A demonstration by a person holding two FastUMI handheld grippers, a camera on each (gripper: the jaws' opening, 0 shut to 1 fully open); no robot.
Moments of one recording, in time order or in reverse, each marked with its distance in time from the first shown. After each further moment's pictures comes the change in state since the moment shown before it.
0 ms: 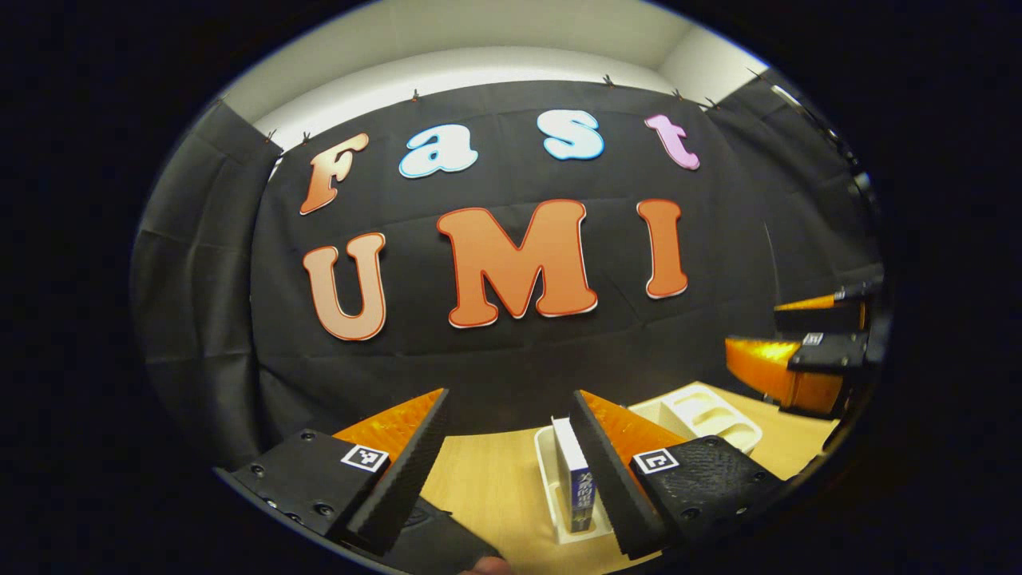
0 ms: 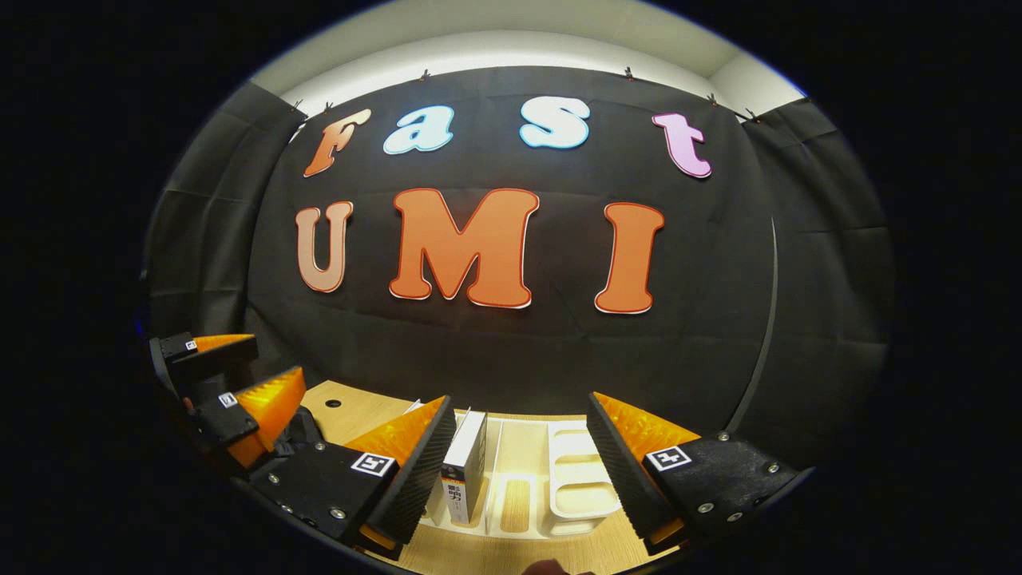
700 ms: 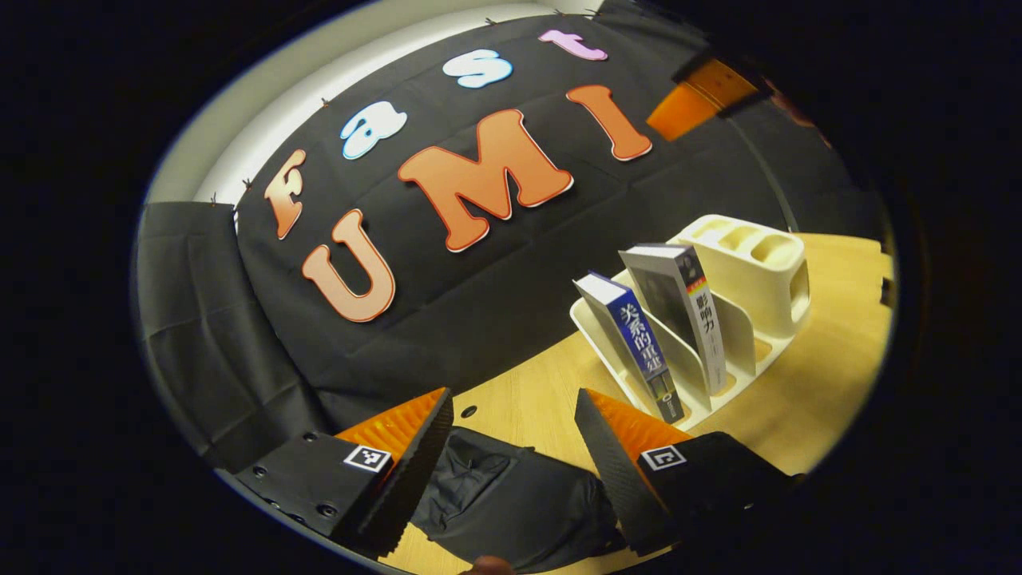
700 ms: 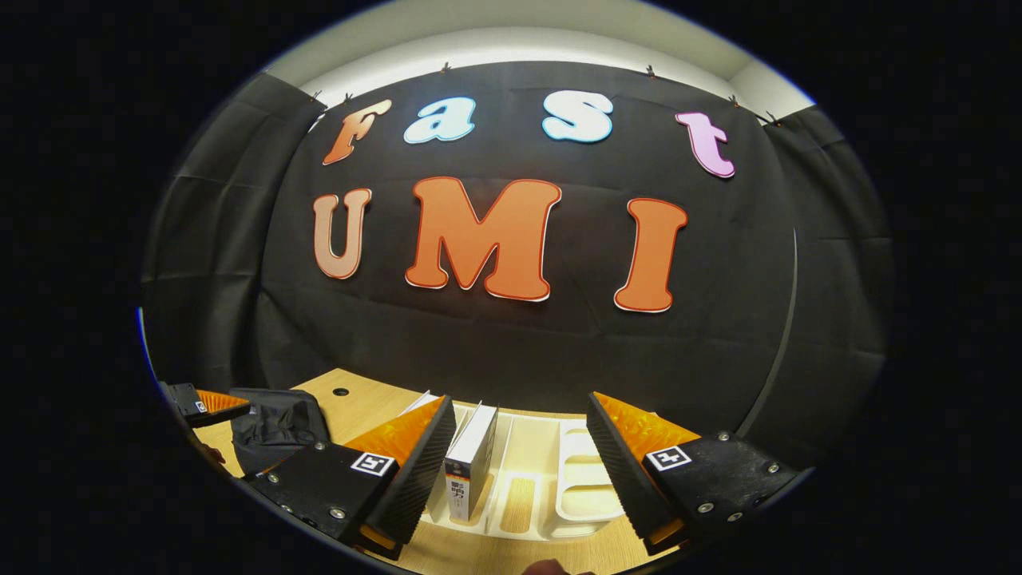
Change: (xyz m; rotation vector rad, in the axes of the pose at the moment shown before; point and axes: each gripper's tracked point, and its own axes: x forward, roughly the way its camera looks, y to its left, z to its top) left arm -0.042 0.016 -0.139 0.408 0.223 0.044; right arm 0.011 0.011 -0.012 -0.036 0.015 0.062
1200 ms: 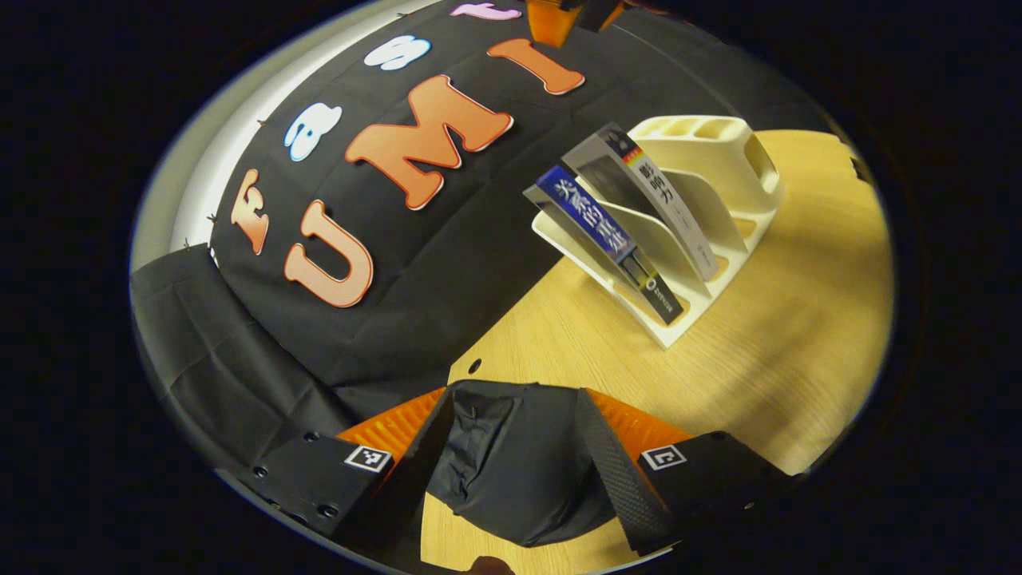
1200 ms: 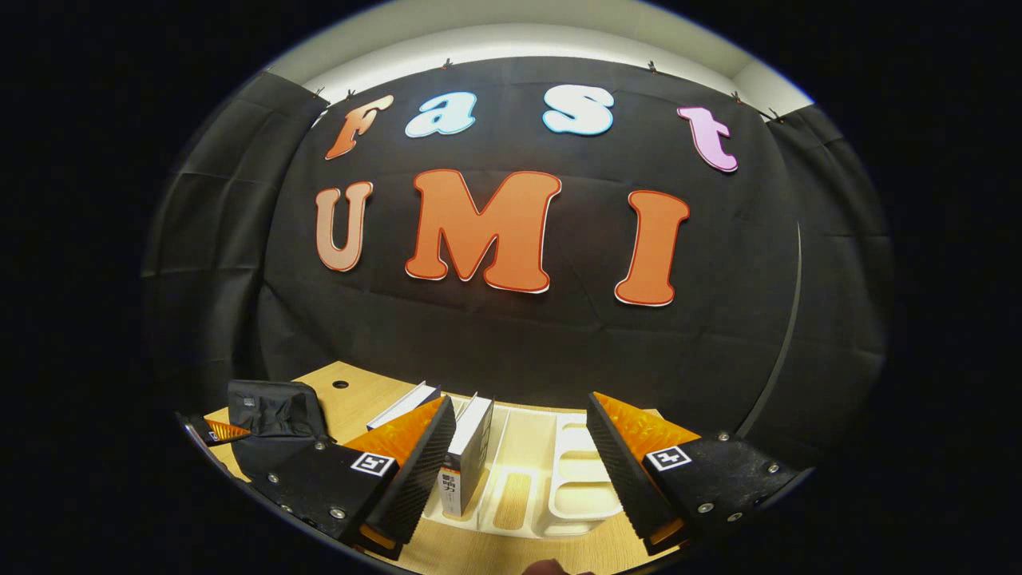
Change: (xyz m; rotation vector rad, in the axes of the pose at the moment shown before) left arm -0.014 -0.030 -0.097 0.237 0.178 -0.010; right arm 0.003 -0.012 -0.013 -0.007 0.020 0.021
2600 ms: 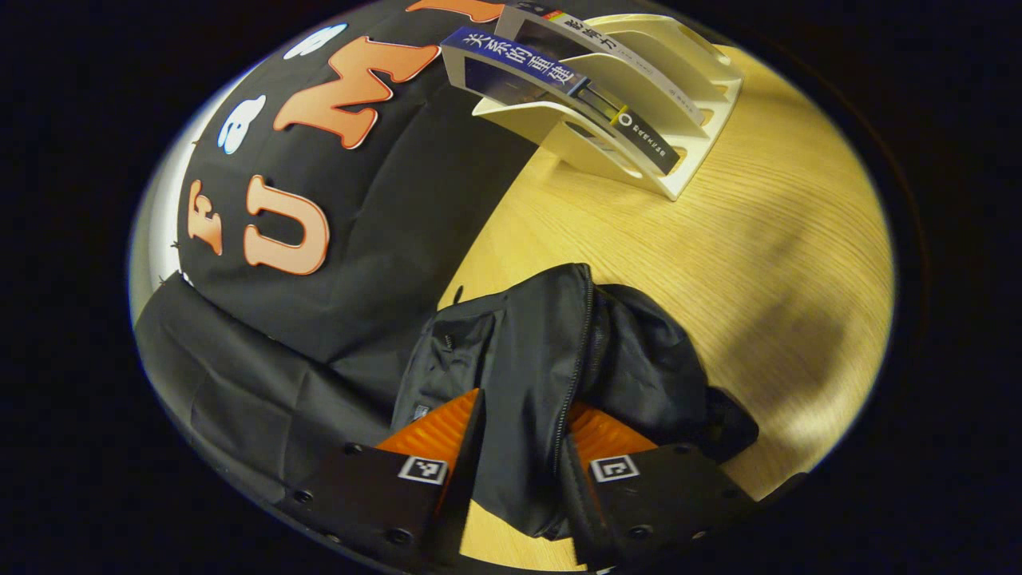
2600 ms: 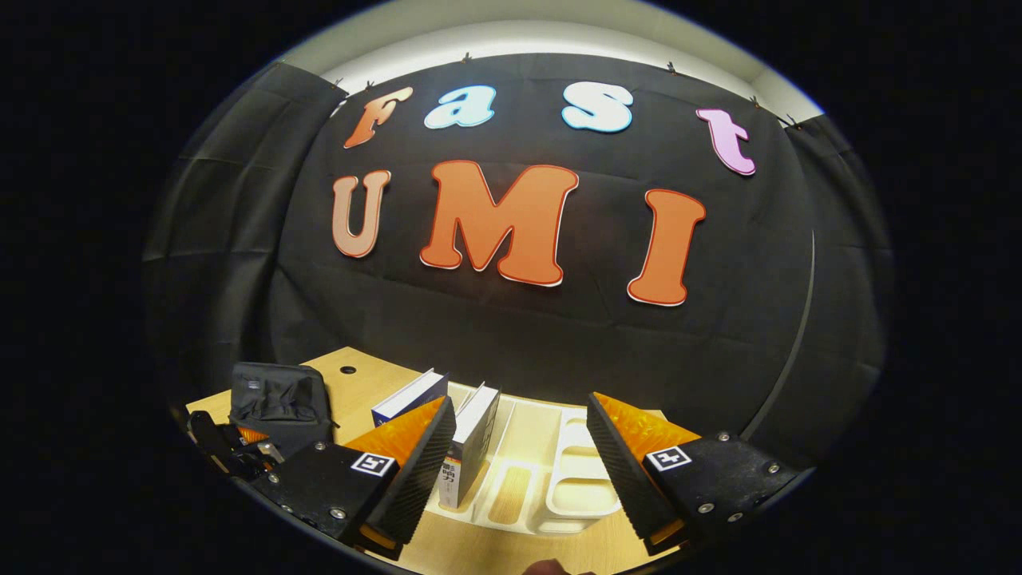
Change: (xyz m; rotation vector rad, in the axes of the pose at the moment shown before) left arm 0.064 -0.032 -0.096 0.156 0.234 -0.089; right arm 0.002 0.013 -0.009 -0.041 0.044 0.028
